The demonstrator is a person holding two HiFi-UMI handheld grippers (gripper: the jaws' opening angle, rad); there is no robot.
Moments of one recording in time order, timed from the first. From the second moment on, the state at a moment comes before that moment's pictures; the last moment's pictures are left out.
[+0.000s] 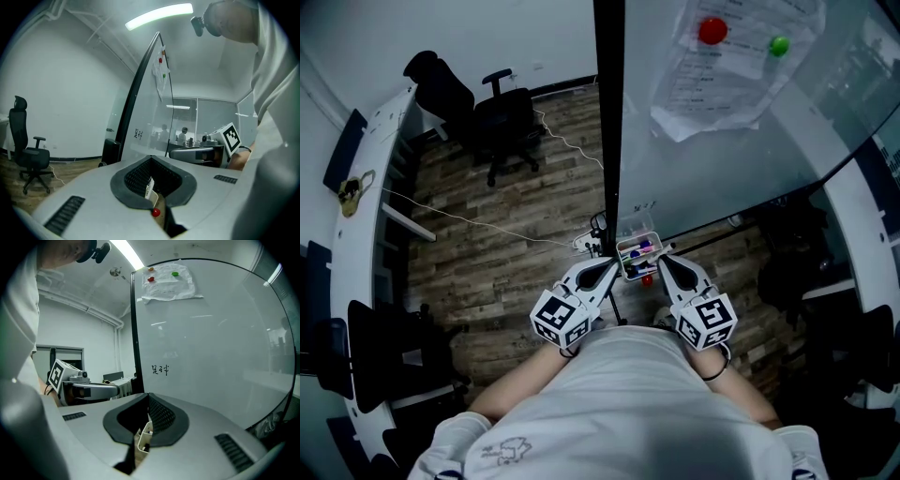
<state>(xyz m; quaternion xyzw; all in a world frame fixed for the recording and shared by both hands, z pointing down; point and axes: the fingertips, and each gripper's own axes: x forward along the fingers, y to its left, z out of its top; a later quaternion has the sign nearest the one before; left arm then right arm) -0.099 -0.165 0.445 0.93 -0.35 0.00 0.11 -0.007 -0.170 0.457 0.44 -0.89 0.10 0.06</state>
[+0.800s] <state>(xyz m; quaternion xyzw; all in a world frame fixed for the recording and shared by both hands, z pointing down) -0.040 -0.079 0.437 0.91 -0.39 0.00 0.10 0.050 -0.072 0.450 0.38 -0.92 0.09 0.05</state>
